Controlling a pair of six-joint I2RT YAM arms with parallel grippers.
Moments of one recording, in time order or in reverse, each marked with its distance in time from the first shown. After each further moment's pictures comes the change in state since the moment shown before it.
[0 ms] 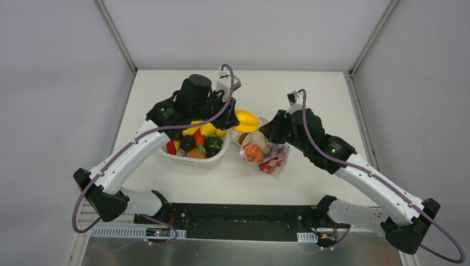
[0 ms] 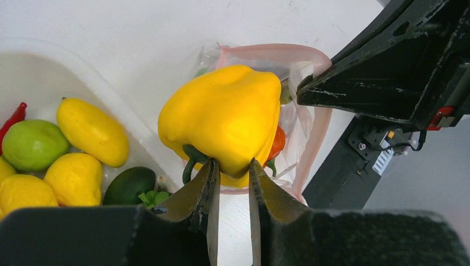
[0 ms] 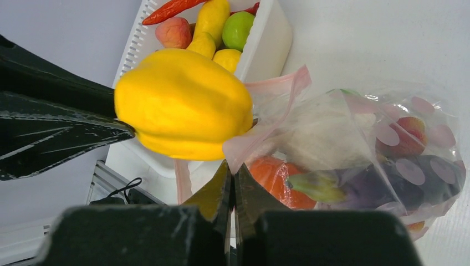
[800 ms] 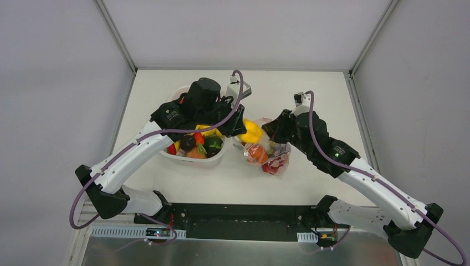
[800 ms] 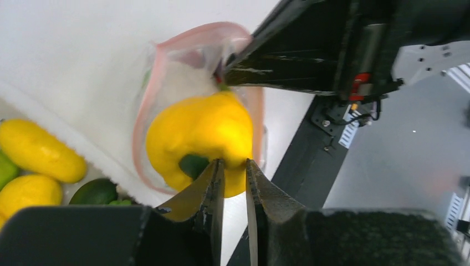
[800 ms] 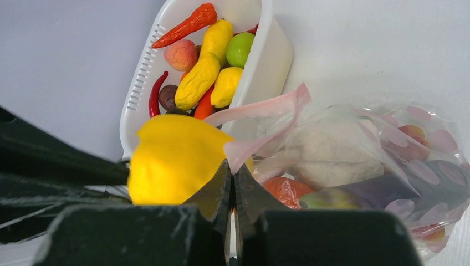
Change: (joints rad) left arm -0.120 0.060 0.096 -0.081 0.026 -0.002; right arm 0.000 -0.061 -0.053 0.065 0.048 0.033
